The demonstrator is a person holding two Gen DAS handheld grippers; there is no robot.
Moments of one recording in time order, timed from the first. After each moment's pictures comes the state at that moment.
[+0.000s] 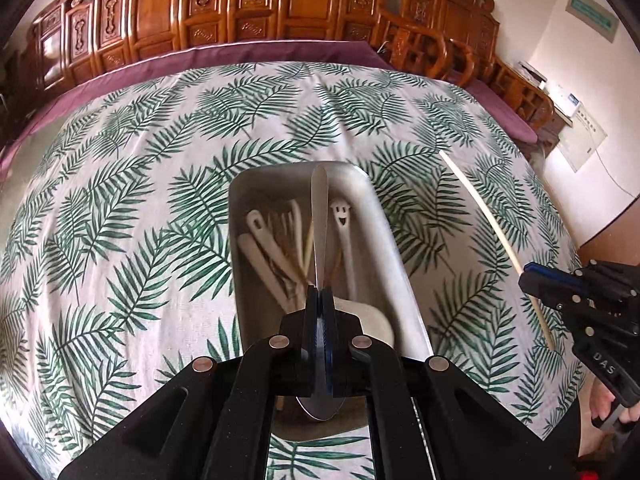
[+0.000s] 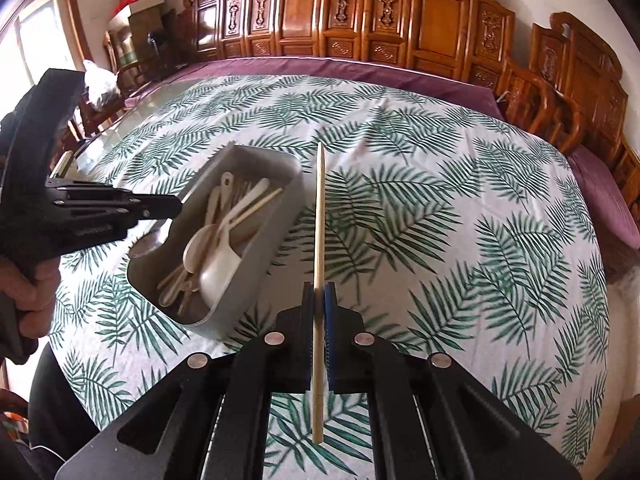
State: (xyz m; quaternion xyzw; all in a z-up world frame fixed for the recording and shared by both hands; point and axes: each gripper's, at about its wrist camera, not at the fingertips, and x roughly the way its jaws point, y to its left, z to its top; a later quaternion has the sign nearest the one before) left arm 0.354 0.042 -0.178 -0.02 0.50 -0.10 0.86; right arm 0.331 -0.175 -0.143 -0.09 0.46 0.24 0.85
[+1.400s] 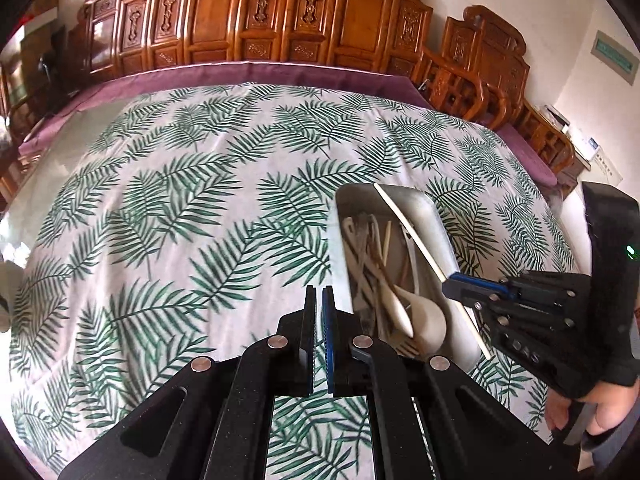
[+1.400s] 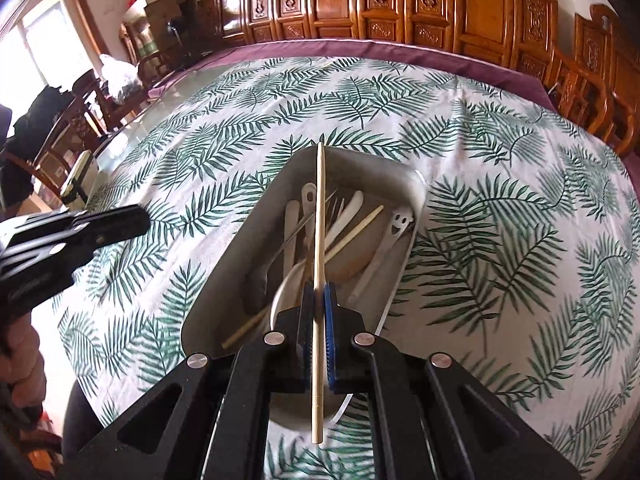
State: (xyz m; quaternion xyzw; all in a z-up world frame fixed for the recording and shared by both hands) left arm 0.315 0.119 -0.151 -0.06 0.46 -0.05 0.88; right arm 0.360 -0.070 -0.170 -0.06 0.50 0.27 0.82
